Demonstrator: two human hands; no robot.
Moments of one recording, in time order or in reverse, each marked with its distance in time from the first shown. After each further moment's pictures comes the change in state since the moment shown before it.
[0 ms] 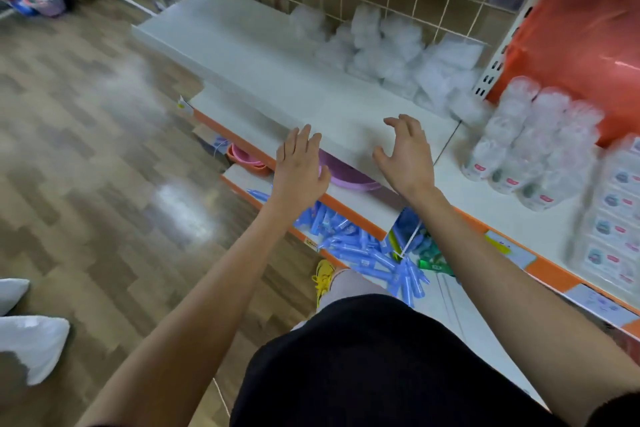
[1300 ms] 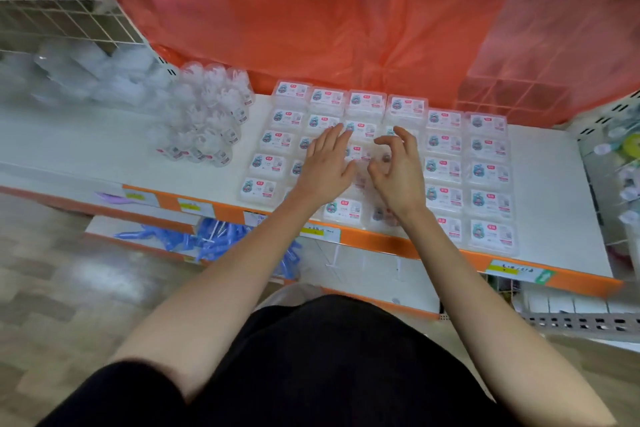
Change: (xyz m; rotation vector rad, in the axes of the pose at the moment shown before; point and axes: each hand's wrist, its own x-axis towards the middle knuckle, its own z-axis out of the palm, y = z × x) left_hand -0.064 0.574 0.145 -0.217 -0.257 0.475; right_hand -0.232 0.420 -0.319 0.161 0.383 0.209
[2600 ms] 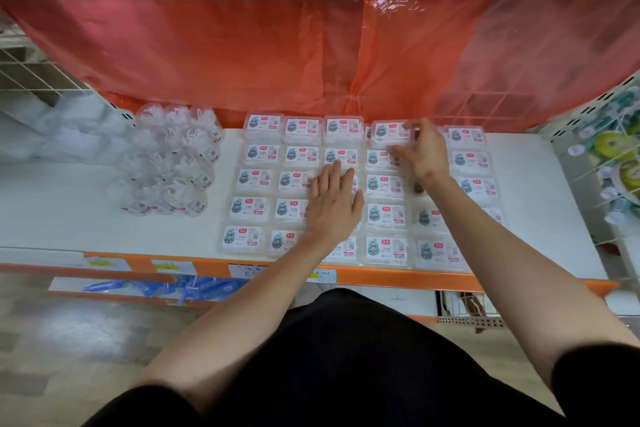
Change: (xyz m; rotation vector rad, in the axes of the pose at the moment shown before) left_hand 0.024 0.009 0.048 0.157 -0.132 -0.001; right_hand 0.099 0.059 -0.037 0.039 0.023 0.470
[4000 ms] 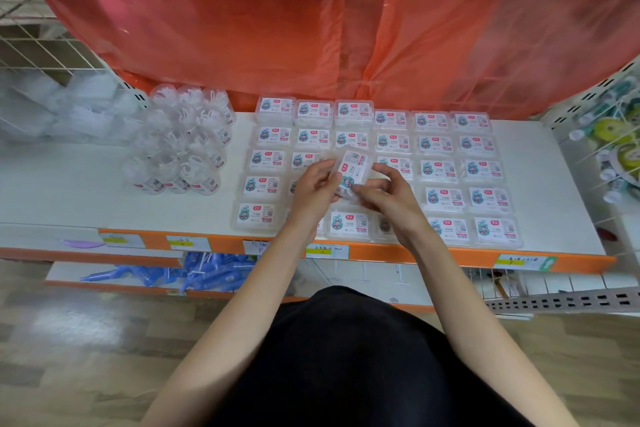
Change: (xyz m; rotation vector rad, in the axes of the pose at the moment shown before) left_hand -0.057 -0.022 -0.061 -1.336 0.028 -0.370; right_hand -0.155 -0.031 0.039 0.679 -0.301 0.257
